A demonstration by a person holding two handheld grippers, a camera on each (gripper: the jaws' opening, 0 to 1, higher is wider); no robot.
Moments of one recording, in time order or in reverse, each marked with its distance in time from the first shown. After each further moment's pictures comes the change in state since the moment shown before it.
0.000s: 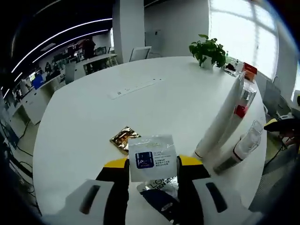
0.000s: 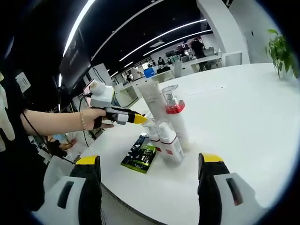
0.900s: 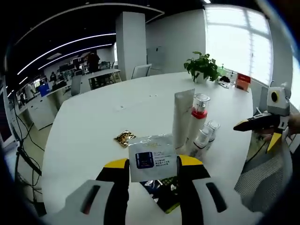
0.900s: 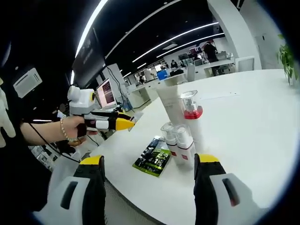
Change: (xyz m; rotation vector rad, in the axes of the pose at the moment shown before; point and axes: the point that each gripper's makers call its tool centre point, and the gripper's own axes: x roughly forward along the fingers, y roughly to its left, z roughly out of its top) left arm -0.093 -0.043 -0.011 -0.011 -0.128 0.007; right arm 0.001 0.028 0.008 -0.045 -0.031 0.116
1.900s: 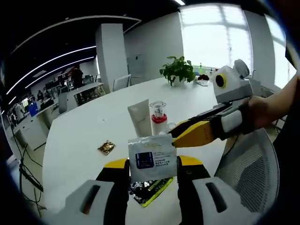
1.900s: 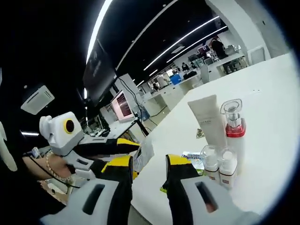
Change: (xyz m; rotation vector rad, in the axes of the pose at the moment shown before) left arm -0.042 -0.071 0.012 0.150 -0.066 -0.103; right arm 0.067 0.051 0.041 0.116 -0.069 0.166
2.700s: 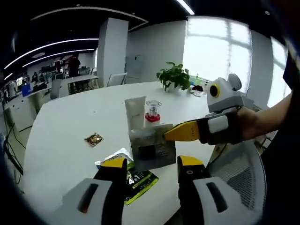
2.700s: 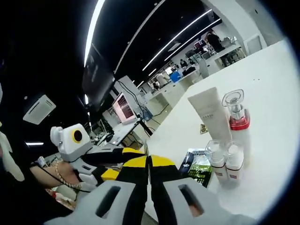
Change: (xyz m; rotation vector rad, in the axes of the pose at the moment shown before) left arm -0.005 0.000 -0.014 -0.274 -0.052 -0.152; right arm 0.000 0.004 -0.001 0.086 -0.001 0.027
